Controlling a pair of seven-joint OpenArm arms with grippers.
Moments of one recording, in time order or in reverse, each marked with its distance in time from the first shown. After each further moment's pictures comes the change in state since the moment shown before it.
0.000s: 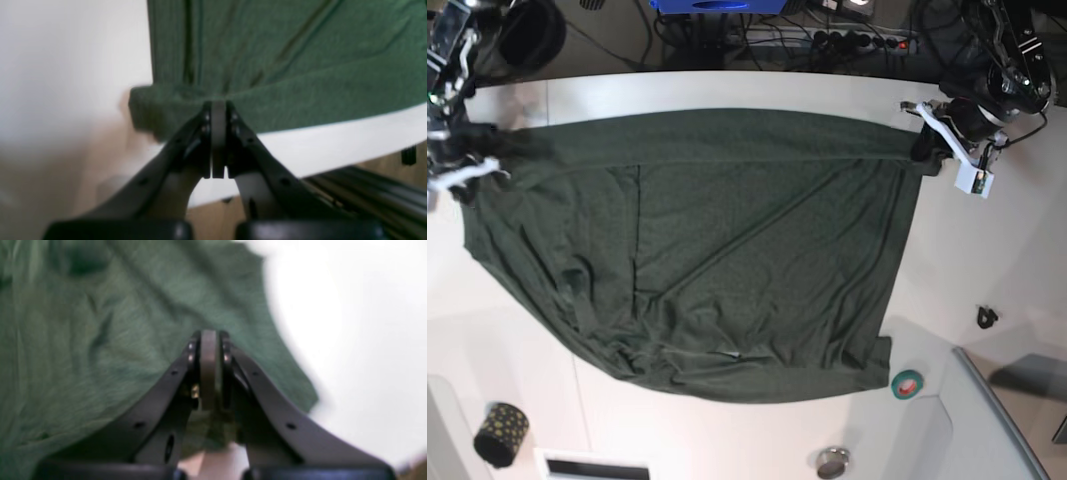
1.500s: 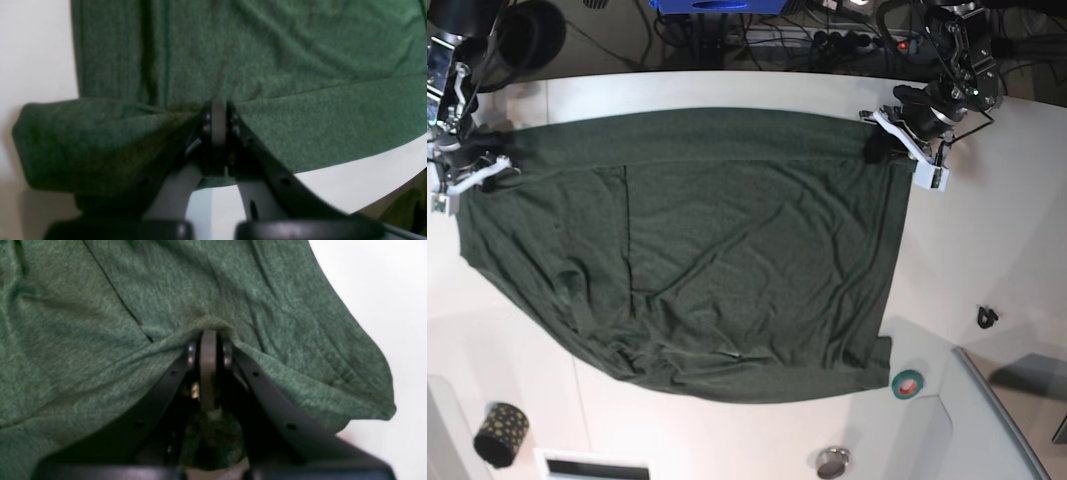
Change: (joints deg) left arm -7.5 2.0 5.7 -24.0 6.4 -0.5 -18.8; right arm 6.6 9.7 -9.2 -22.9 0.9 -2.9 1.4
